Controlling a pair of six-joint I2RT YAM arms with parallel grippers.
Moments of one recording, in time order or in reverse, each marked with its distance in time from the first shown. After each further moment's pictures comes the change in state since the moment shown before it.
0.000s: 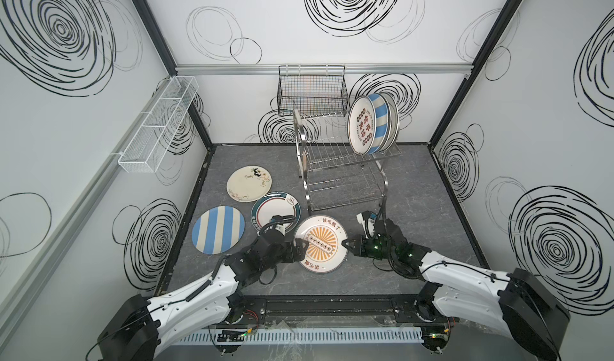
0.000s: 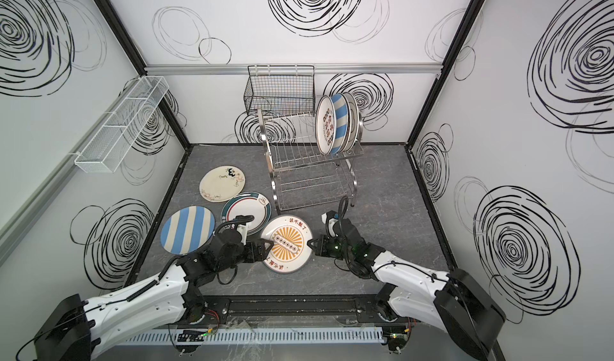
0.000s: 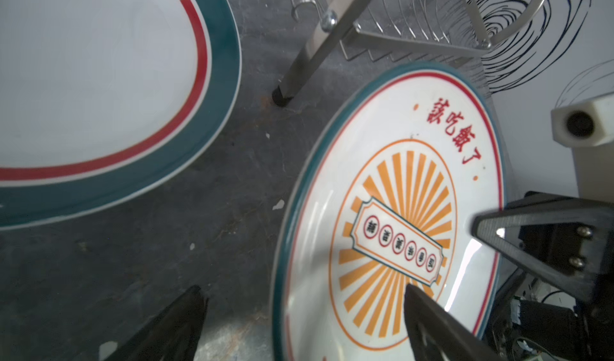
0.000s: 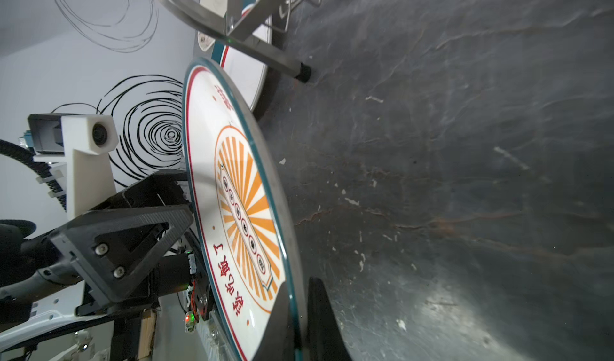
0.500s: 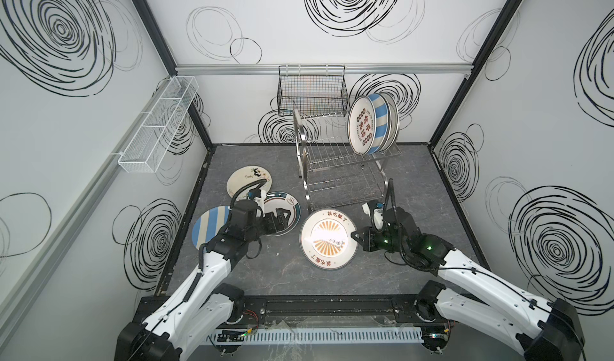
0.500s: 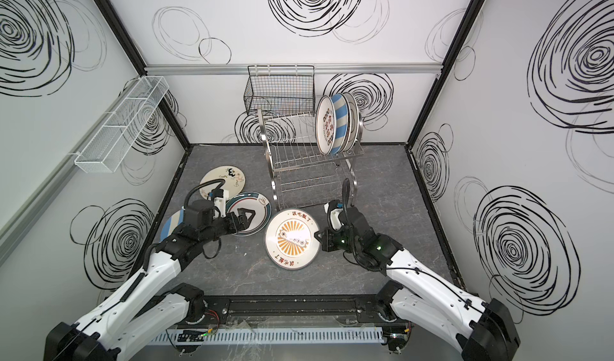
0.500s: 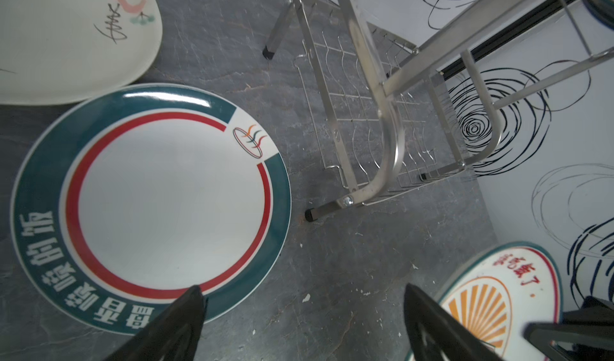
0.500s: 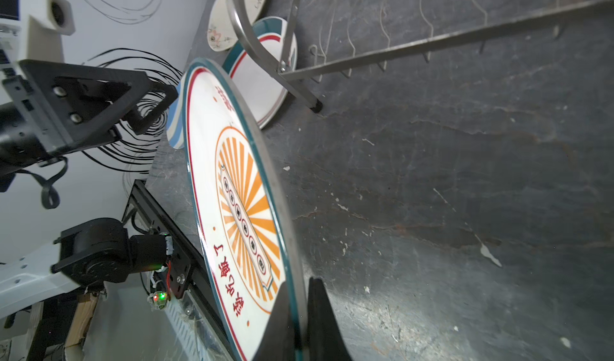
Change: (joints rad) left arm 0.466 0.034 0.249 -0.155 0.262 0.249; right arm -0.025 -0.135 0.312 -0.494 0.051 -0.273
